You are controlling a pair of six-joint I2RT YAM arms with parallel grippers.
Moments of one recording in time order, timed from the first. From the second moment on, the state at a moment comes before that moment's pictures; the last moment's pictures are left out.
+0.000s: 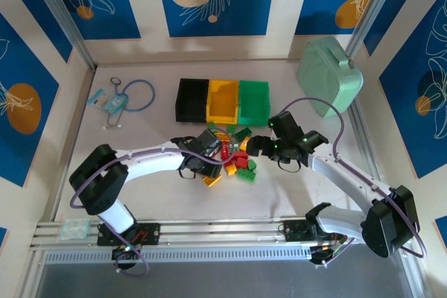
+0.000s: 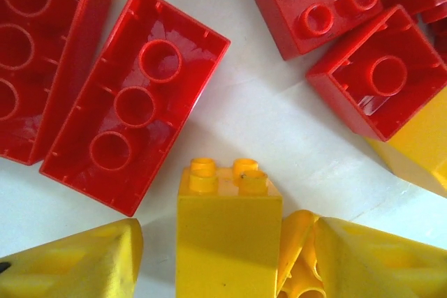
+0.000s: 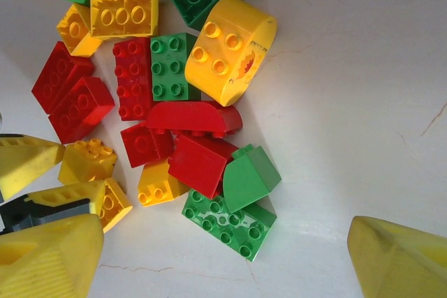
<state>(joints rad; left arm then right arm) -0.88 1.61 0.94 -0.54 -0.05 -0.46 0.54 1.16 0.83 -0.71 -0.14 0.66</state>
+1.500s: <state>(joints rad) -0.87 1.61 0.91 -0.51 -0.05 -0.47 0.57 1.20 0.84 -0.70 -0.14 0.68</state>
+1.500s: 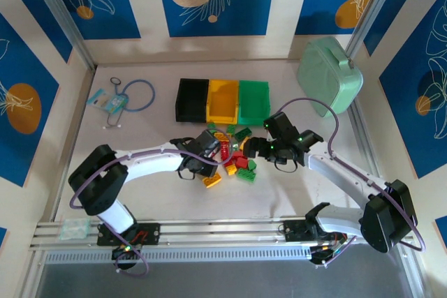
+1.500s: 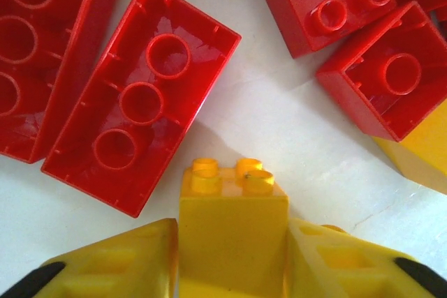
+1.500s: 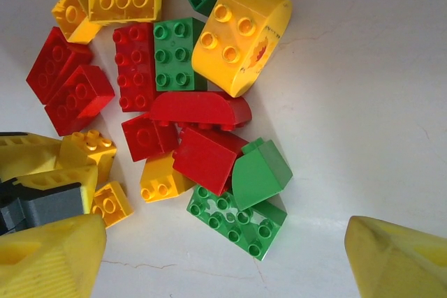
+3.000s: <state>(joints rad) -0.60 1.98 1.70 -0.66 -0.02 -0.23 0.62 1.13 0.83 -0.71 -0.13 0.67</state>
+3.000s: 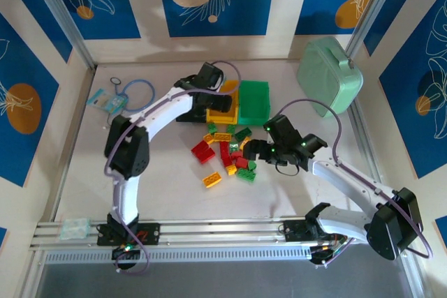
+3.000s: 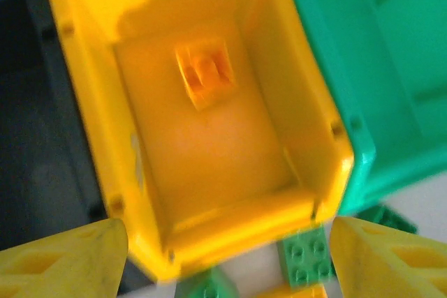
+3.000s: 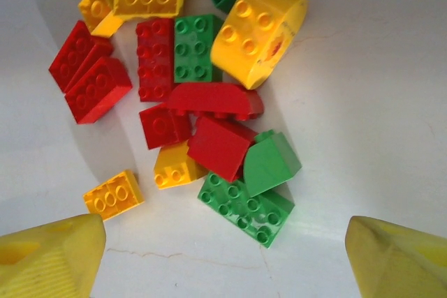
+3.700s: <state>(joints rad) -0.60 1.11 0.58 -0.38 -0.03 -0.51 1.07 1.77 1.25 -0.82 -0.08 0.46</state>
